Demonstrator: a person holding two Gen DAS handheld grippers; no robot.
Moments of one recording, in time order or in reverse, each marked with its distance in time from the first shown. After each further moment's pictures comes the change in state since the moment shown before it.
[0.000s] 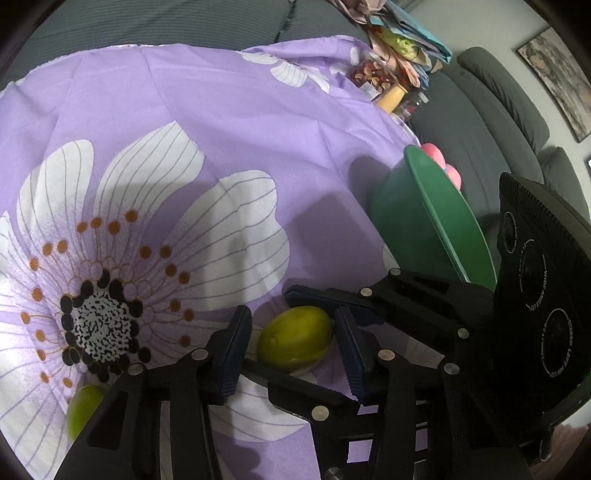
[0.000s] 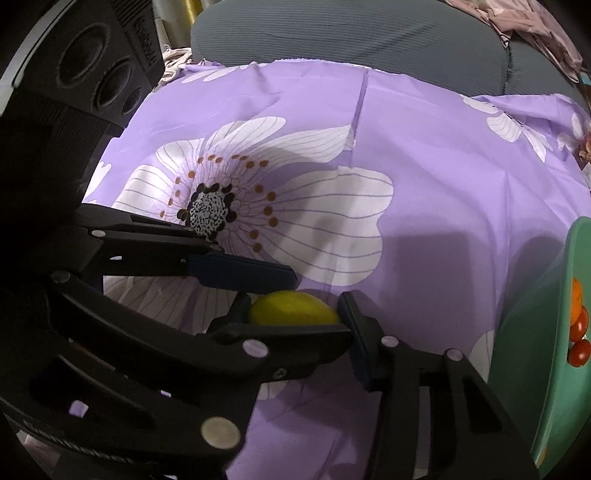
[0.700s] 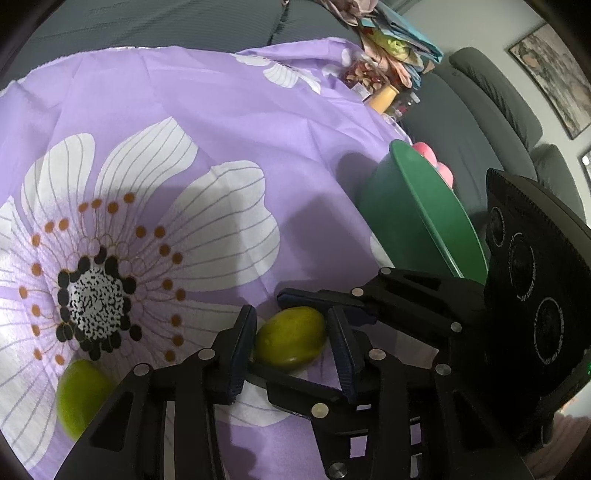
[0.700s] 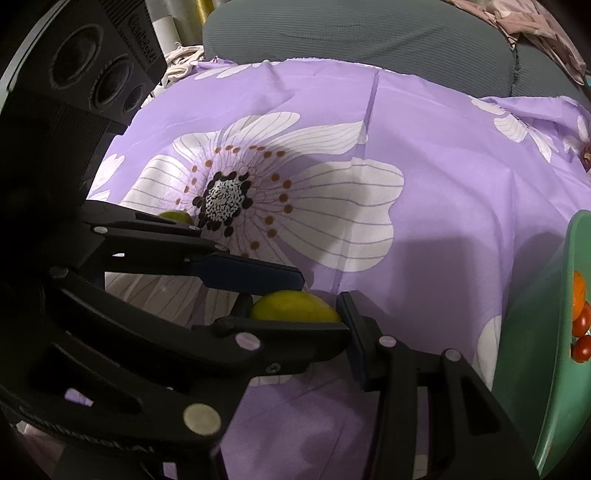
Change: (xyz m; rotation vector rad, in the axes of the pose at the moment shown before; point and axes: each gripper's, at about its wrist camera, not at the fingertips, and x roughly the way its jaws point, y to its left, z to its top) left arm -0.006 -0.005 -0.012 0.004 -0.015 -0.024; right arm -0.007 0.005 -0.012 -0.021 0.003 0.033
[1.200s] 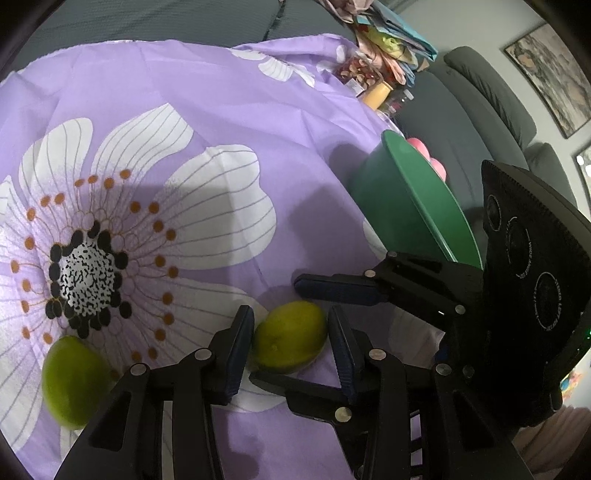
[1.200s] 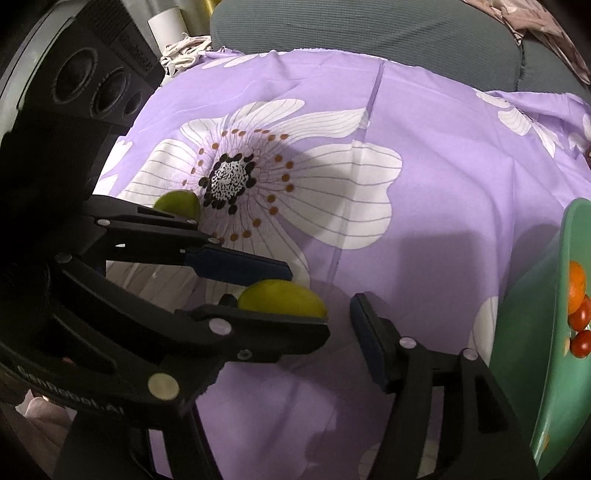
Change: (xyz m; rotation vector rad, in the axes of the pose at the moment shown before) left arm -0.004 -0.003 -0.013 0.000 0.010 -0.025; right arm -0.005 -0.002 -0.009 -0.026 0.038 0.017
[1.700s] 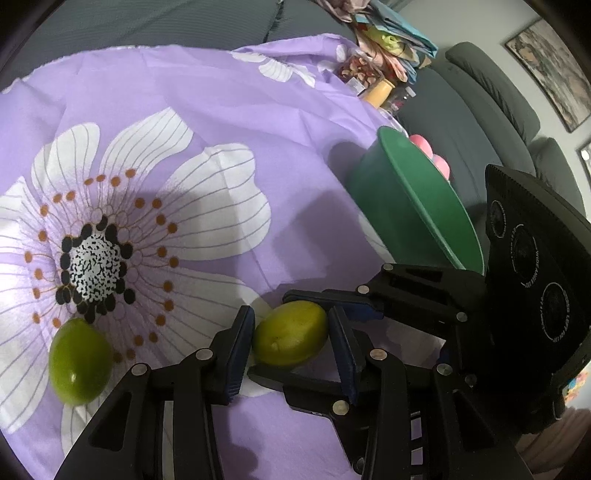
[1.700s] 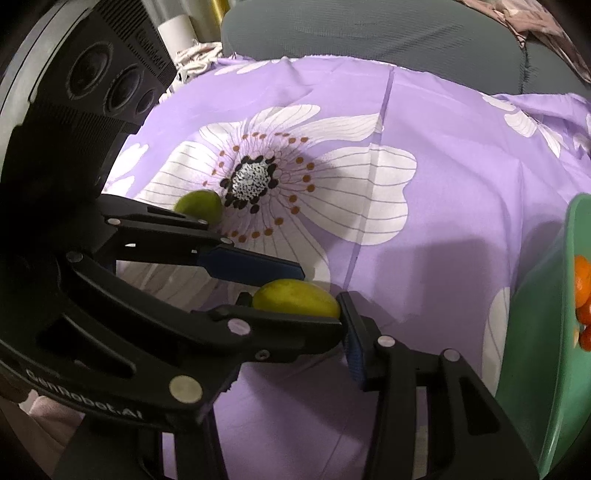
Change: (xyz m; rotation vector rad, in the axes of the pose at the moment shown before) left arm -0.009 -0.013 -0.006 0.013 -0.008 0.046; right arm -0.010 0.007 -0.009 0.008 -0.044 0.048
